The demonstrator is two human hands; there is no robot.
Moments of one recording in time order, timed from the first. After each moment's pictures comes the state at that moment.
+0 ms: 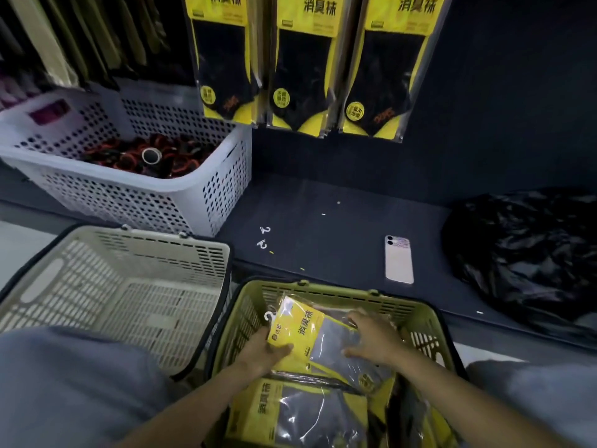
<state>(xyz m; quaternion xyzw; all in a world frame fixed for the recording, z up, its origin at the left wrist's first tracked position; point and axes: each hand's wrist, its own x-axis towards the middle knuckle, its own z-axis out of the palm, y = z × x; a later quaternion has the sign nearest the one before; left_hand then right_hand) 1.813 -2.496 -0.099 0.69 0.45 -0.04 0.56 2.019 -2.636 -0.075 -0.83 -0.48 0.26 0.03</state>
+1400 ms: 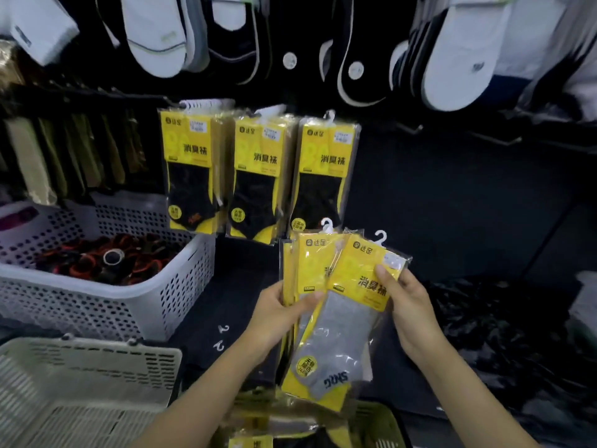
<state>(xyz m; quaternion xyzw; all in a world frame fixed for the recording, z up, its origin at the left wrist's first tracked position) 1.957 -2.483 0.121 0.66 0.23 0.24 0.67 2.092 -2.633 0.152 -0.59 -0.22 0.19 0.76</state>
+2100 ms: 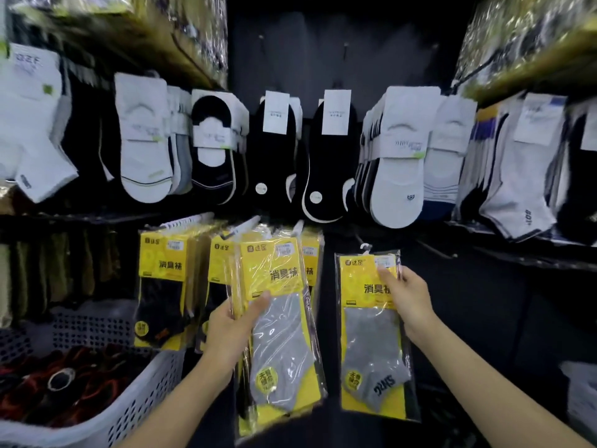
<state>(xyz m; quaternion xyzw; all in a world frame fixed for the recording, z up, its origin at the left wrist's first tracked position) 1.994 -2.431 0.246 0.62 0.21 0.43 0.62 2.197 -2.602 0.292 -0.66 -0.22 0.01 0.72</state>
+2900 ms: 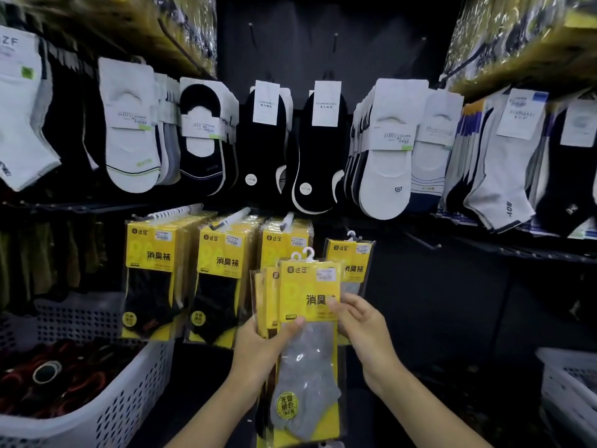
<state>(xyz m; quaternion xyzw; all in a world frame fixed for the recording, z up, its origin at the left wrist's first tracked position) 2.015 -2.480 0.218 0.63 0.17 0.37 0.66 2.112 -2.605 0.252 -0.61 -0.29 0.14 0.72</state>
